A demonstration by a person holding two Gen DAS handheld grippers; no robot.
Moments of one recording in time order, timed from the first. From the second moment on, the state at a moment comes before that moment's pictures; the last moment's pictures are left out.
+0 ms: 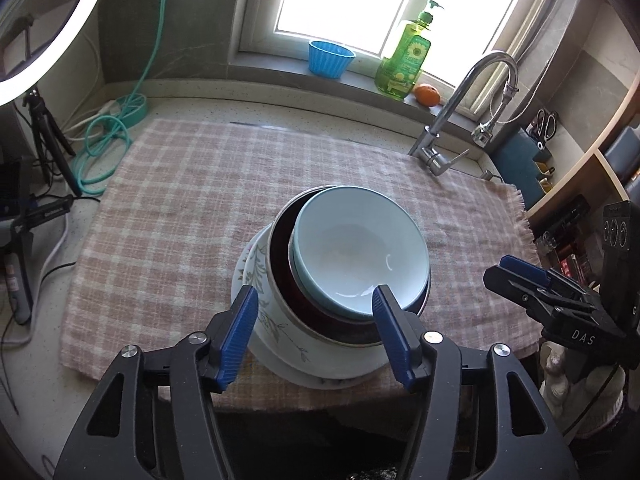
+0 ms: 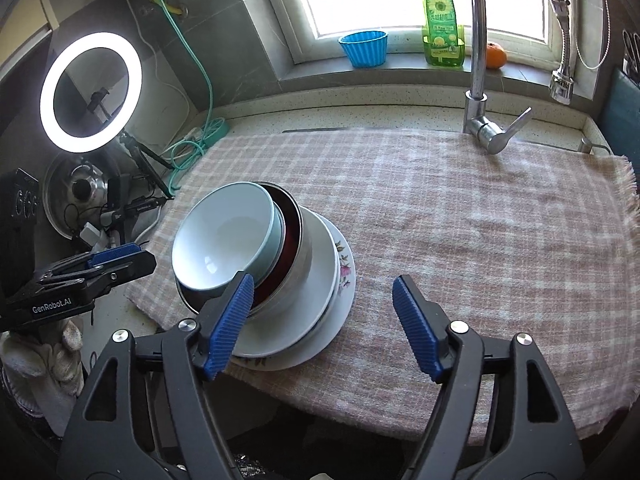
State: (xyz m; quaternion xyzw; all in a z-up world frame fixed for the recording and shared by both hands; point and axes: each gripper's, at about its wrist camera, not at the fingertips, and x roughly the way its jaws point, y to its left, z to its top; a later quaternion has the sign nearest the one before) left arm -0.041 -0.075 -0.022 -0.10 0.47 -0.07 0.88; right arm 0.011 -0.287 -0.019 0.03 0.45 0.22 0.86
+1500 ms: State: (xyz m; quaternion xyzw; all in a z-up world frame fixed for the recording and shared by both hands) left arm -0.049 -0.105 -0.009 -0.06 0.43 -0.02 0.90; right arm -0.001 -0.291 -0.004 0.03 0.40 0.22 0.89
